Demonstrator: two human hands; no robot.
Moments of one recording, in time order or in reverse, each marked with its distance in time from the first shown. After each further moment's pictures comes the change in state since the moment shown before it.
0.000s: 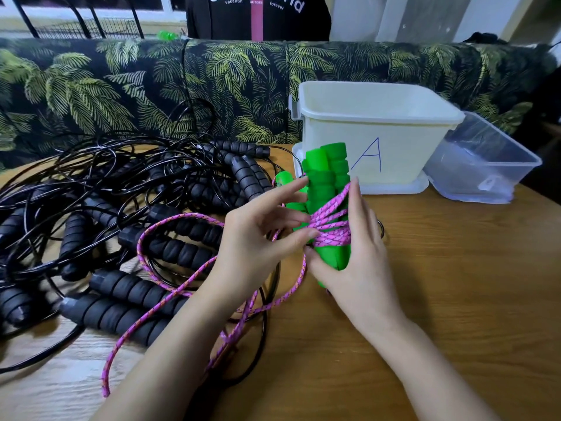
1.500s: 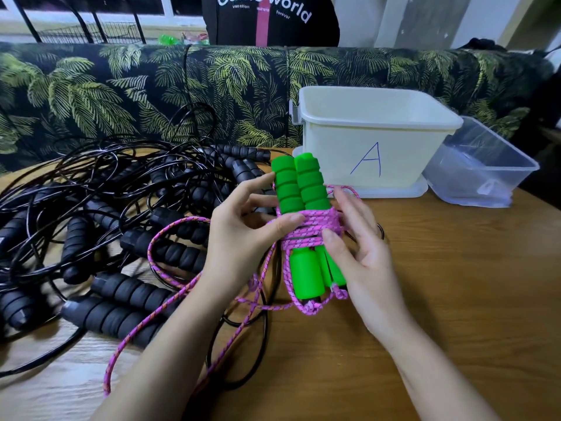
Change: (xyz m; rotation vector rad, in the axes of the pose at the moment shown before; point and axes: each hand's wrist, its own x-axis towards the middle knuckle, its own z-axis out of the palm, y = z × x) left_hand 0.005 0.006 -0.010 -0.018 0.174 -0.161; right_hand 0.003 -0.006 -0.006 0.535 -0.086 0.042
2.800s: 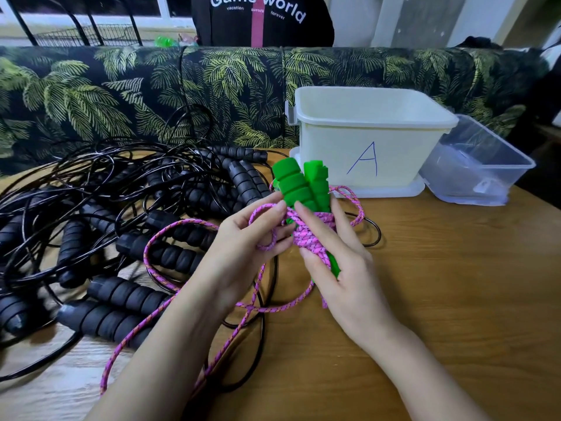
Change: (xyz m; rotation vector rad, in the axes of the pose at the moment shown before) left_hand -0.003 0.015 0.008 -0.398 -0.093 -0.477; right_hand -0.007 0.004 0.005 -0.339 -0.104 -0.148
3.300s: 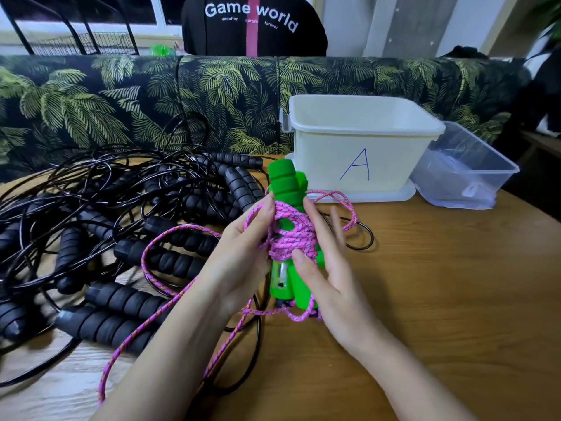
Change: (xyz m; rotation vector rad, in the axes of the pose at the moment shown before) left_hand -0.001 -0.003 0.005 -0.150 -0.145 0.009; right_hand -0.002 -0.011 0.007 0.240 -0.011 0.135
